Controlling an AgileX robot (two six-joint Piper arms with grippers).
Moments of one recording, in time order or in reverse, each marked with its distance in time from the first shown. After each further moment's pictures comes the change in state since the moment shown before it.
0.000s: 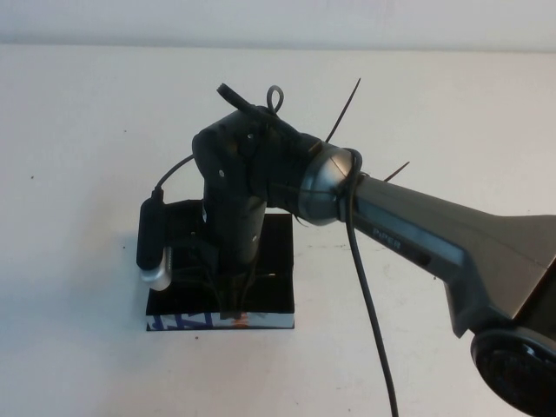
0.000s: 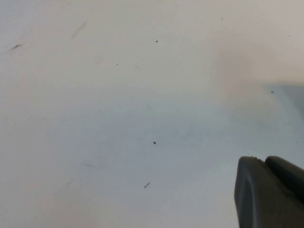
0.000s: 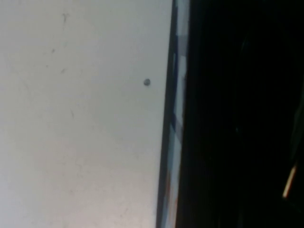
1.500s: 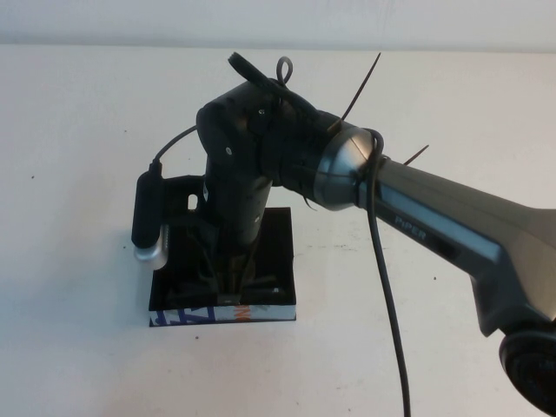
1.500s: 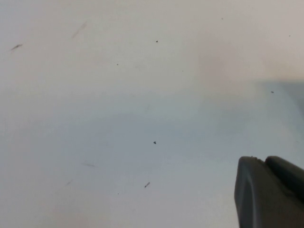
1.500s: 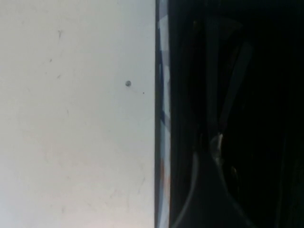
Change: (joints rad) right arm 0.000 -0.061 -0.006 -0.012 0.002 0.029; left arm 0.000 0.000 0.000 0.000 0.000 0.000
